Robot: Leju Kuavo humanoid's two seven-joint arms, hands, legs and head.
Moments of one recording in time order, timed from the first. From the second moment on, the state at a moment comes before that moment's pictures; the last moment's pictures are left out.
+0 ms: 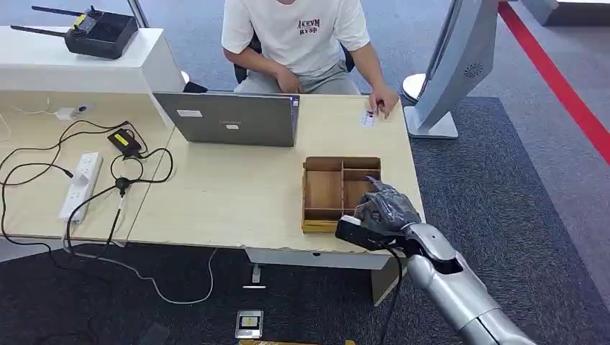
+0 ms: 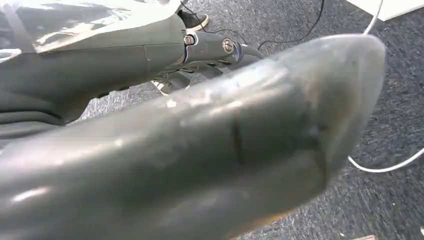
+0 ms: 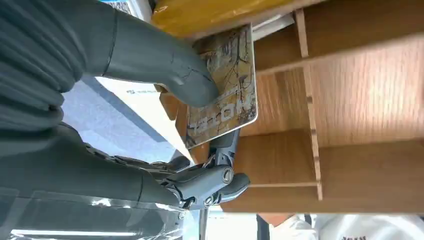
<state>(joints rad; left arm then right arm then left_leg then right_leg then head) -0.12 0.14 -0.11 -0.19 -0.32 0.35 -0.19 -0.52 -0.25 0.60 -1.02 0.80 0.00 -0.03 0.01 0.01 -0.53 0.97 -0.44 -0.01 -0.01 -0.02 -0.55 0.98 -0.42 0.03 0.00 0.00</state>
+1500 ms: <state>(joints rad) -0.18 0.13 -0.12 -0.19 -0.41 0.32 -0.16 -1.15 -0.17 0.51 -0.61 0.82 -0.16 -0.16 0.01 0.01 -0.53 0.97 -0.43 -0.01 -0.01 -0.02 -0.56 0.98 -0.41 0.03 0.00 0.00</state>
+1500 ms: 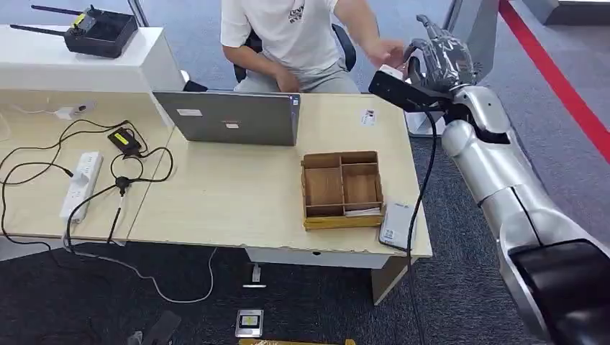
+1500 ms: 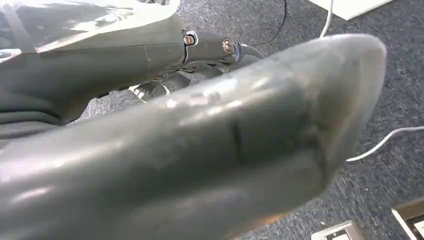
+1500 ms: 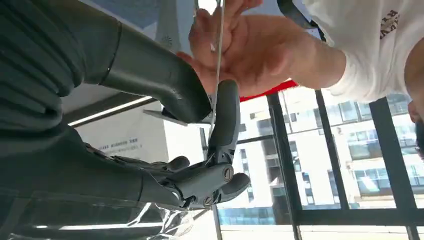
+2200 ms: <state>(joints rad) -0.16 0.13 -0.12 -0.19 -0.39 0.34 -0.16 -1.14 -0.10 0.52 -0.44 0.84 -0.21 -0.16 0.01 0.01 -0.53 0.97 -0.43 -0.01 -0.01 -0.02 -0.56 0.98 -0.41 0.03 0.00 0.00</state>
